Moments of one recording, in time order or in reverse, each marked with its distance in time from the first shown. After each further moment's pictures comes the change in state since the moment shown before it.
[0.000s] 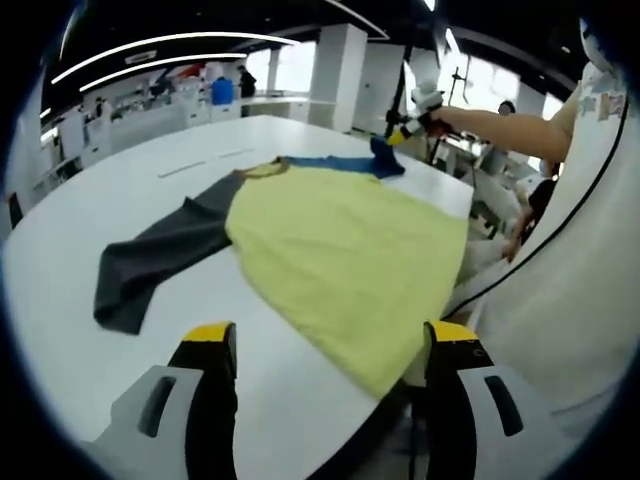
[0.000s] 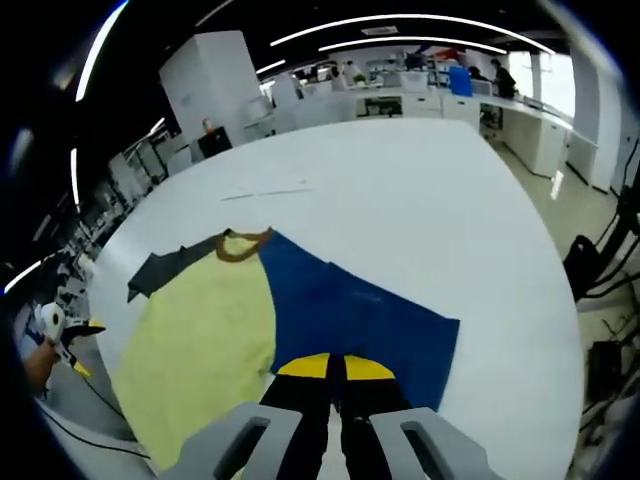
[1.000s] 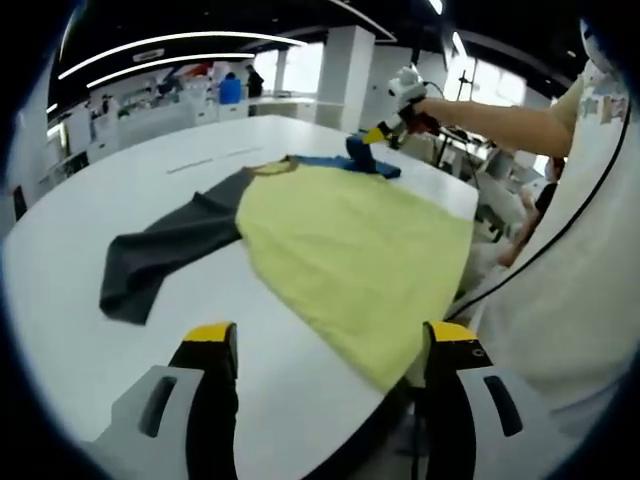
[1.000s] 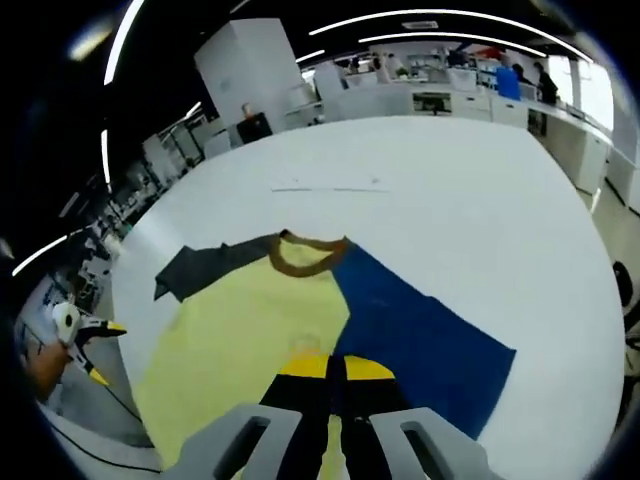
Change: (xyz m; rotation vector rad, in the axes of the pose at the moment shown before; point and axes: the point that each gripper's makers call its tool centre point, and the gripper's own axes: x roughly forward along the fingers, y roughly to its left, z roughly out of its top) left arm -0.005 0.006 -0.006 -0.018 -0.002 0.023; right arm 0.058 0.081 0.036 -0.092 0.043 0.147
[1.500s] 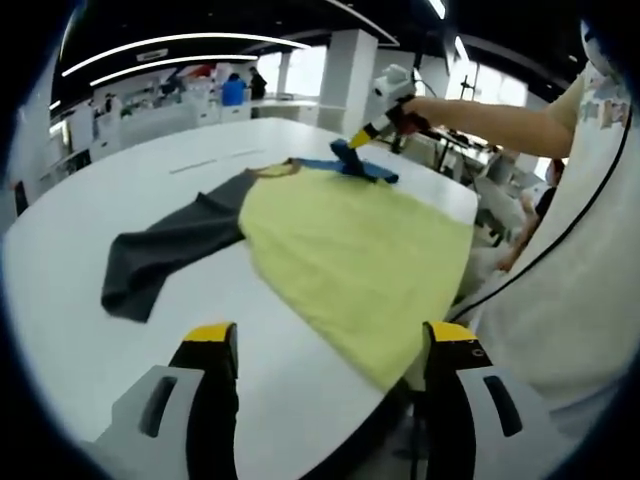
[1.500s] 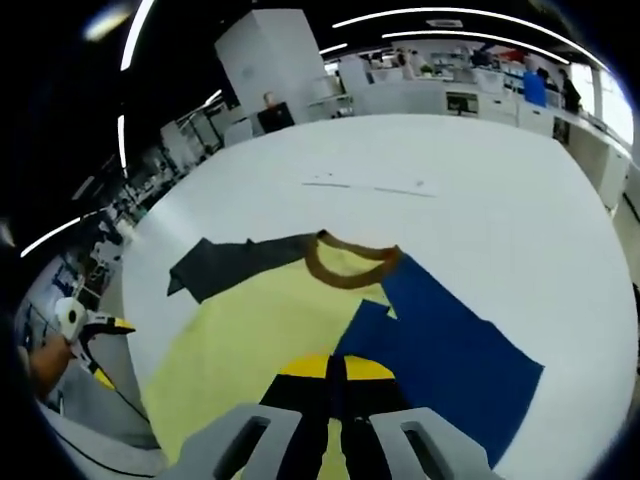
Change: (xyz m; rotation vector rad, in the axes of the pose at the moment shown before) left arm -0.002 0.001 0.001 -0.013 -0.016 0.001; right arm 0.029 0.046 0.011 -0.067 0.038 0.059
